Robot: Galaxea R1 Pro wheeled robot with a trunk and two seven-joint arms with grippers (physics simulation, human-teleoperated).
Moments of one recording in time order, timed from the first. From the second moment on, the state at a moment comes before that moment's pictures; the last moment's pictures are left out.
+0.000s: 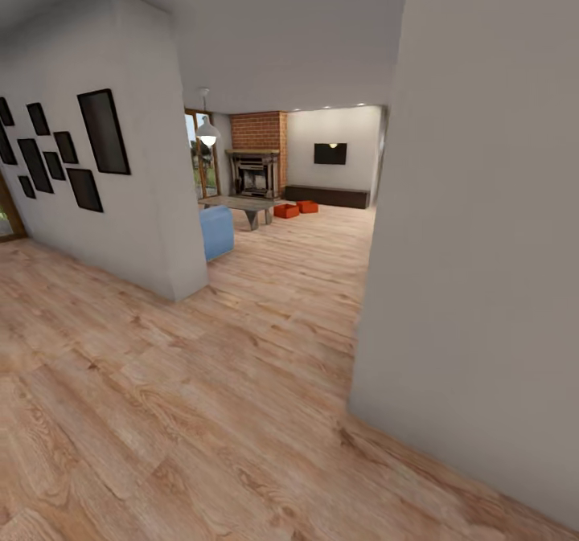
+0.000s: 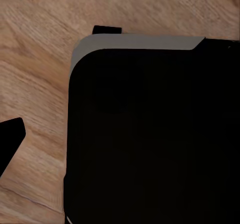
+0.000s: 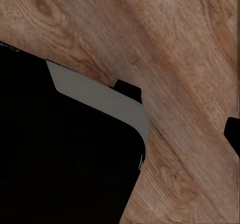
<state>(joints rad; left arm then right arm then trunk) 0.00 0.00 0.01 -0.12 0.08 -0.01 0.00 -0.16 0.02 0.48 0.03 -0.09 -0.10 -0.01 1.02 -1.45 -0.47</state>
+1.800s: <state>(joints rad) 0.00 0.00 0.01 -0.12 0.08 -0.01 0.00 -0.16 0.02 0.48 0.03 -0.09 -0.10 -0.01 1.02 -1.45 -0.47</state>
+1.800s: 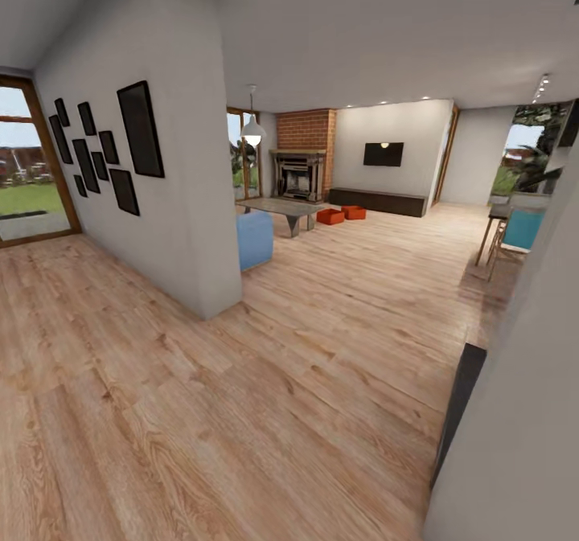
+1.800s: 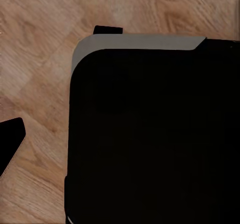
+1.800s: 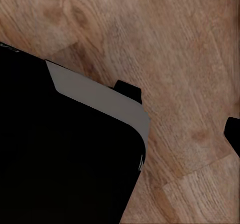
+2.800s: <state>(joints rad) 0.00 0.00 0.01 -0.12 0.08 -0.01 0.00 -0.16 0.02 0.48 0.03 -0.09 -0.10 -0.01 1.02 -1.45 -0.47</state>
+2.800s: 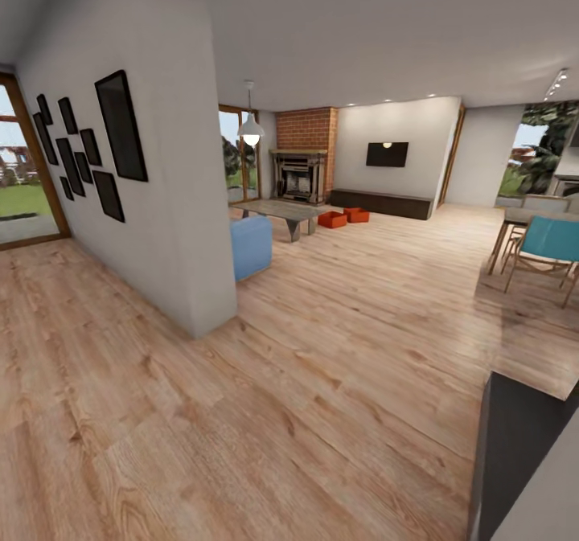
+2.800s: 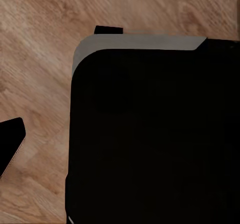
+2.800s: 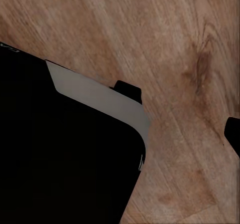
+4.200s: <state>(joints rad) 0.00 0.00 0.01 -0.12 0.08 -0.01 0.00 -0.16 0.02 0.48 0.02 -0.09 -0.10 0.00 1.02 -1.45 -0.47</state>
